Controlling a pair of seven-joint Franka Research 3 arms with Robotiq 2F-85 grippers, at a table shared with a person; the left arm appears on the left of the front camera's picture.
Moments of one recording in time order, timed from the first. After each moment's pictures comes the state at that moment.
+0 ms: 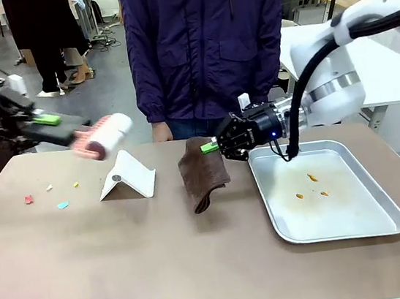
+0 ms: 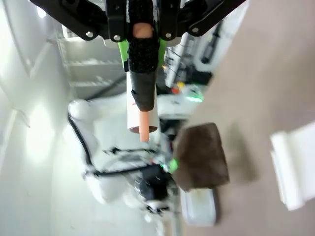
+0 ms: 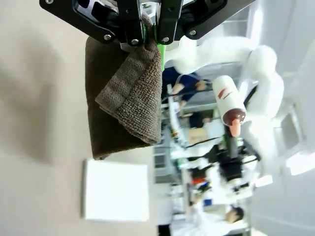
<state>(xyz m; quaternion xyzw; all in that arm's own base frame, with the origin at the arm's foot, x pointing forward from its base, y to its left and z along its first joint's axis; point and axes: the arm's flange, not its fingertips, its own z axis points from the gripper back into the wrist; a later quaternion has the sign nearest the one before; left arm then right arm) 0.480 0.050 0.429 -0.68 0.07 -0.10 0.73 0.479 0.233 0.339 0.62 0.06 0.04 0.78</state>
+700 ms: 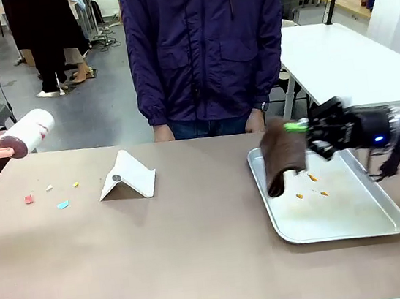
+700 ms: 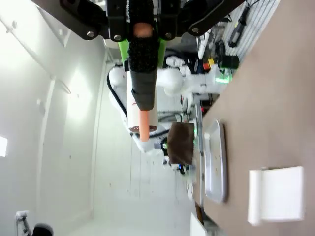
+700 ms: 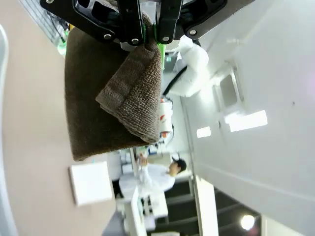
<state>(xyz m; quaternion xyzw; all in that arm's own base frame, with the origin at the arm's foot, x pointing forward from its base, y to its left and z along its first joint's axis) 0.388 0.186 0.403 -0.73 -0.02 0.03 0.68 0.376 0.050 0.374 0.70 -0.02 -0.12 0.70</state>
